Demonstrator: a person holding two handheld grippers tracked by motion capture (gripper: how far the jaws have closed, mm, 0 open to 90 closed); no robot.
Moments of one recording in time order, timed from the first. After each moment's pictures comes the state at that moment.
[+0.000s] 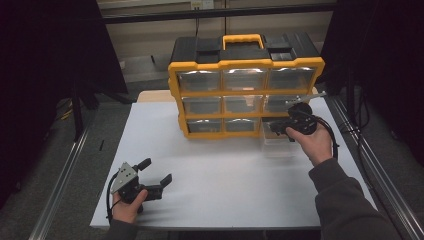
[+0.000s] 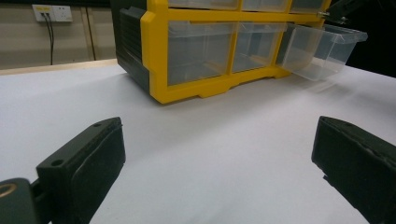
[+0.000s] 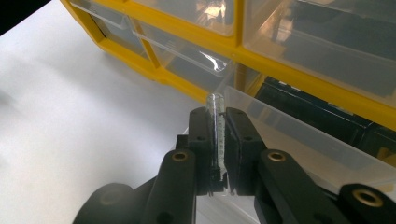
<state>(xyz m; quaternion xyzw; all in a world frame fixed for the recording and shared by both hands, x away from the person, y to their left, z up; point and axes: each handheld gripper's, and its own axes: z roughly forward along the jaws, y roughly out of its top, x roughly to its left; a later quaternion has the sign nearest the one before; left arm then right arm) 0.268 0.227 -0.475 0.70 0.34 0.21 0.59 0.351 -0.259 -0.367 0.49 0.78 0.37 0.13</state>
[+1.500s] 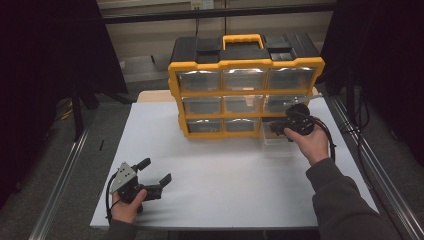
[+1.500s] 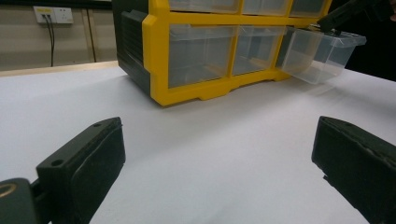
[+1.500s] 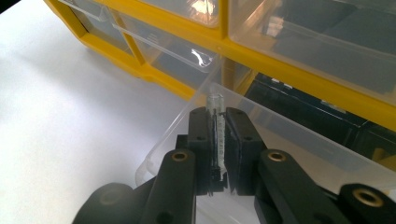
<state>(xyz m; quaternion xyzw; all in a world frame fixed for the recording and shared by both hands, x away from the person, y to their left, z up) 0.268 0.229 -0.474 0.70 0.34 0.22 0.59 0.360 -0.260 -0.380 0.48 0.78 0.36 0.15</state>
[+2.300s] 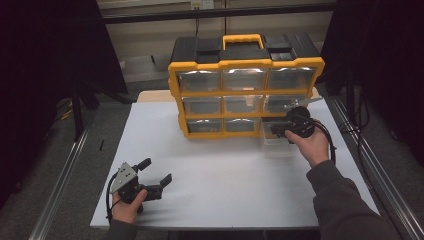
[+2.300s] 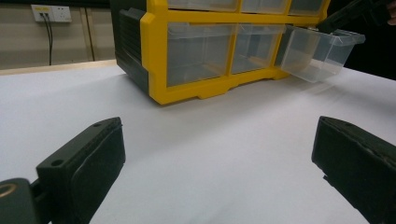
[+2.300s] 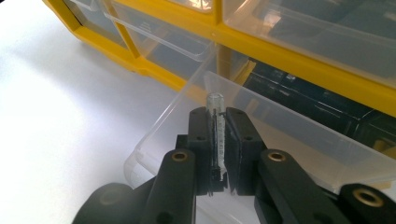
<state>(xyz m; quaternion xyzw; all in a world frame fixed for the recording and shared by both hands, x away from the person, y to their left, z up) 0.268 0.229 -0.475 0.71 0.34 0.21 0.58 0.358 -0.263 -0.389 0.49 0.78 0.36 0.15</state>
